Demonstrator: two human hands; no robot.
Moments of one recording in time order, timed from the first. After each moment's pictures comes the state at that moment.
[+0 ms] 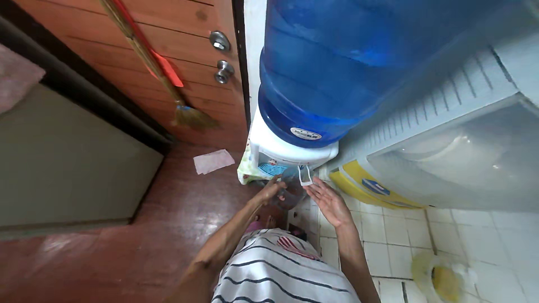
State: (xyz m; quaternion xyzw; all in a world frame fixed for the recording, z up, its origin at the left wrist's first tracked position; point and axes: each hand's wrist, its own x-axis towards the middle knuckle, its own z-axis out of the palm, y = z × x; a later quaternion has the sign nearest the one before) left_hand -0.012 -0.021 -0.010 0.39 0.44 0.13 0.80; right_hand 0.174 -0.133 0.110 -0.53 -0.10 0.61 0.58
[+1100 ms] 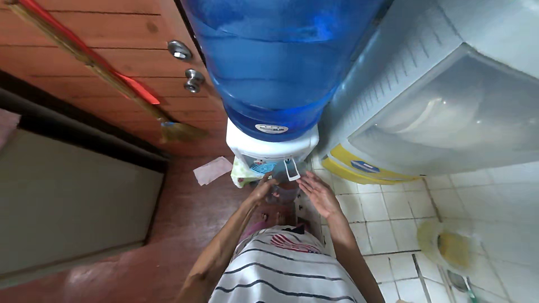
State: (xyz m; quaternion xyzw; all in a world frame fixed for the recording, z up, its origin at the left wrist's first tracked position) left_hand -0.009 -0.024 0.002 0.40 0.44 0.14 0.79; right_hand 0.174 -0.144 0.084 -0.51 -0.04 0.58 0.63
